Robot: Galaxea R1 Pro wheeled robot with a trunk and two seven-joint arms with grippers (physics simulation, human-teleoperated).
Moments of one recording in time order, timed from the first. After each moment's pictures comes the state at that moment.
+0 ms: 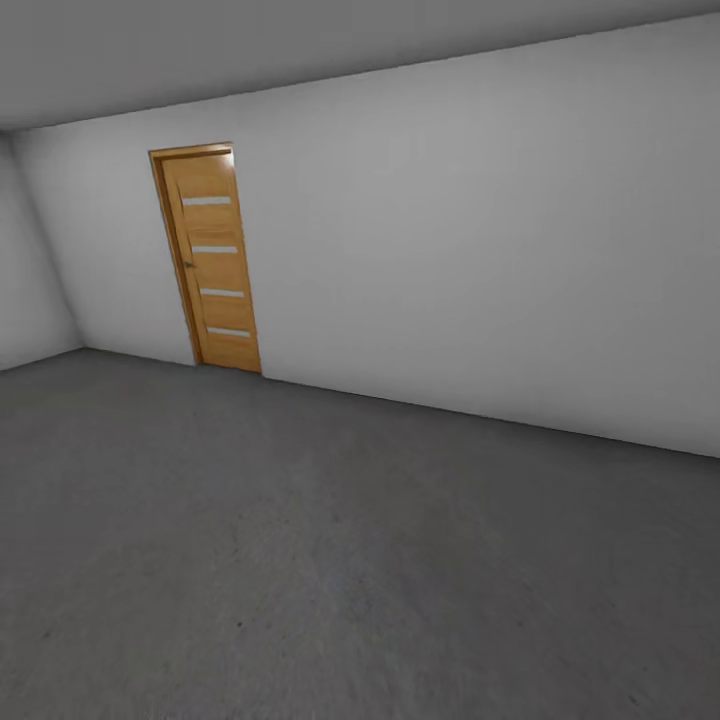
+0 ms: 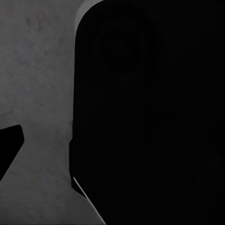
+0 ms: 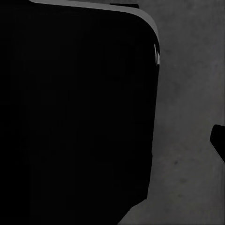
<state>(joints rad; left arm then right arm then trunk) 0.00 0.01 0.00 -0.02 0.09 -0.01 0.00 -0.02 -0.01 0.01 0.03 0.01 -0.05 0.00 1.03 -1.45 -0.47</state>
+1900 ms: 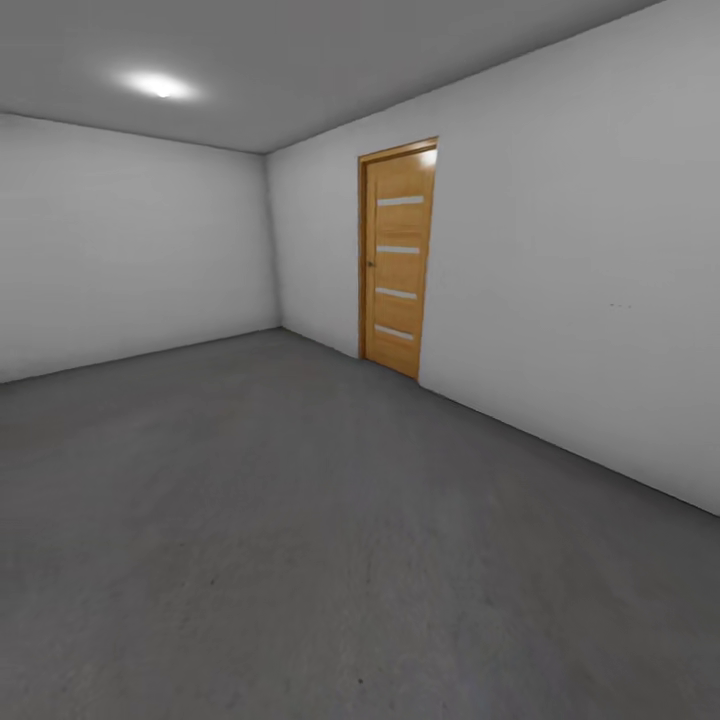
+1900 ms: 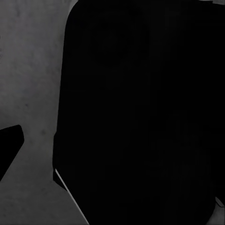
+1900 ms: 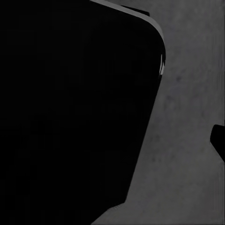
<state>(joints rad) 0.00 0.00 0.02 -0.01 0.15 0.00 0.01 -0.02 0.00 0.21 0.02 0.01 -0.05 0.00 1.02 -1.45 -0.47</state>
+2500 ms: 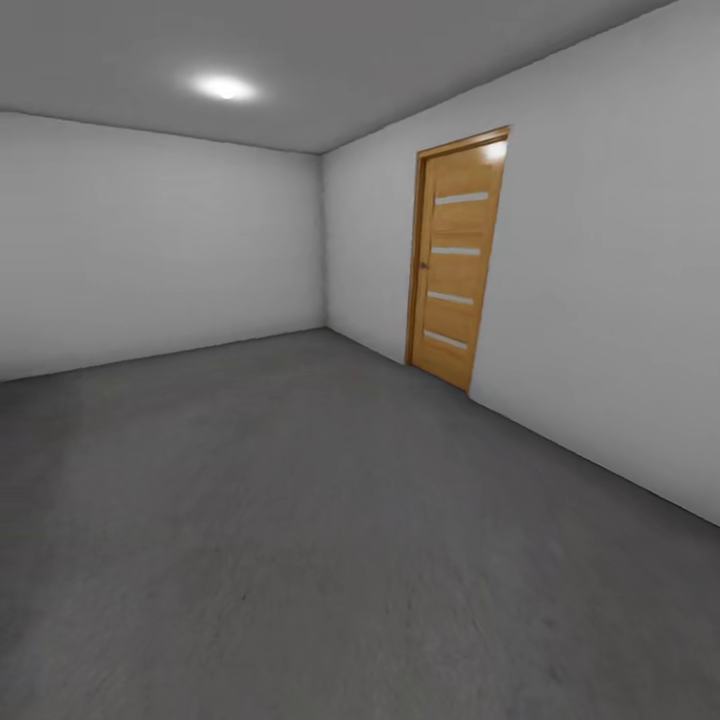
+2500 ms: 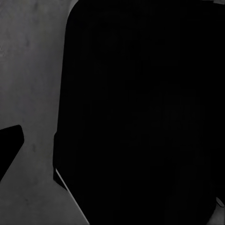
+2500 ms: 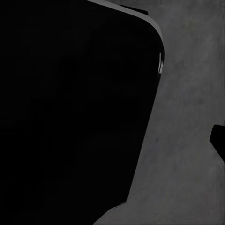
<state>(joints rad) 0.00 0.00 0.02 -0.01 0.15 0.00 0.01 -0.02 0.00 0.21 0.02 0.00 -0.05 0.00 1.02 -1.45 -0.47</state>
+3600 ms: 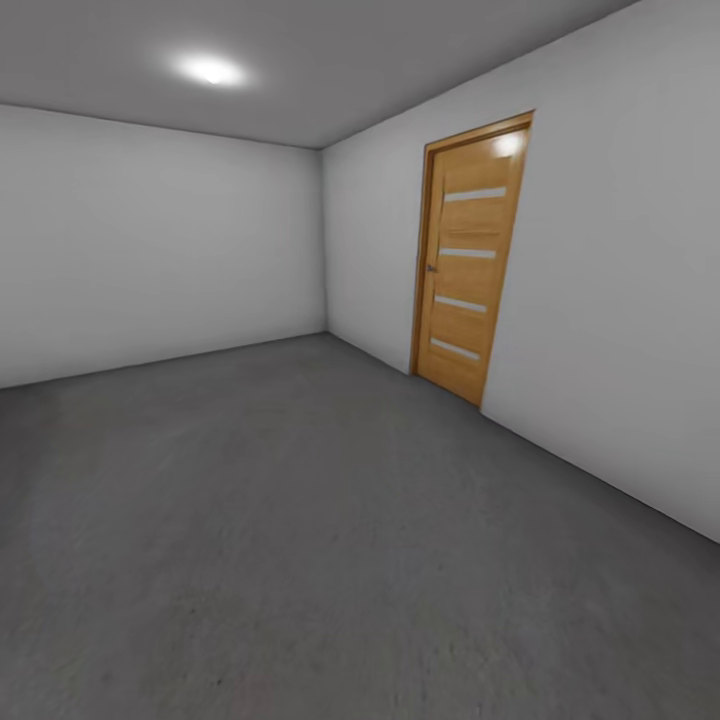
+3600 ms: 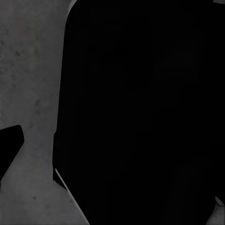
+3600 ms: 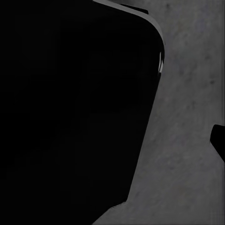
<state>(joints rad) 0.00 0.00 0.02 -0.01 0.15 0.00 0.01 -0.02 0.00 0.21 0.02 -0.01 -0.05 0.00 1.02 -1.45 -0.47</state>
